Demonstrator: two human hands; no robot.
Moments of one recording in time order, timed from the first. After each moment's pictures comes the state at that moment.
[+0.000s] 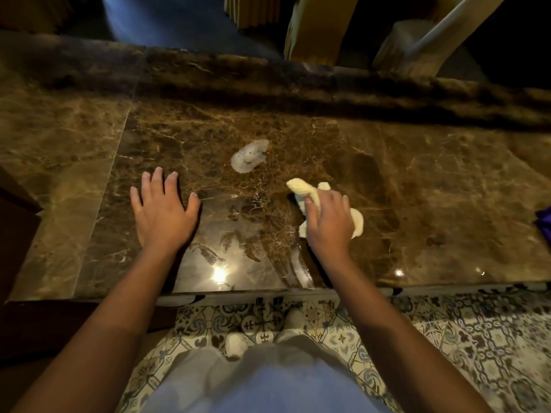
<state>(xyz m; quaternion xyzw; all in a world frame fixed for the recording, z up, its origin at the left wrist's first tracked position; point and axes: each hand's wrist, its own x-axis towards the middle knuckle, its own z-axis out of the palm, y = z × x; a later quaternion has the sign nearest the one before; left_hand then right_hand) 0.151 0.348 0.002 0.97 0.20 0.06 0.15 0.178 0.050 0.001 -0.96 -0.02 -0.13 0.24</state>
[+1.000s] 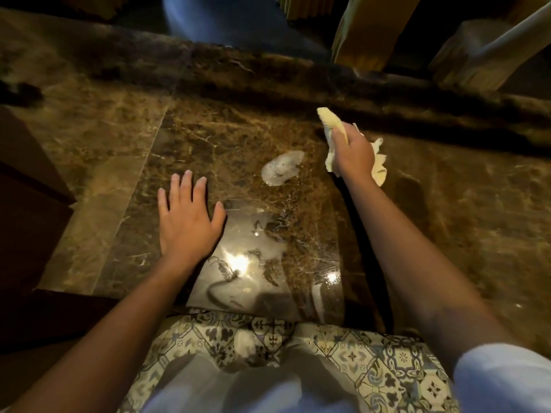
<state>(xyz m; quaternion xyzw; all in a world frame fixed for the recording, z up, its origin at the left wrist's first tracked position) 0.155 0.346 -0.002 0.97 0.20 0.08 0.10 0.382 0.095 0.014 -0.92 0.00 -0.03 0.40</state>
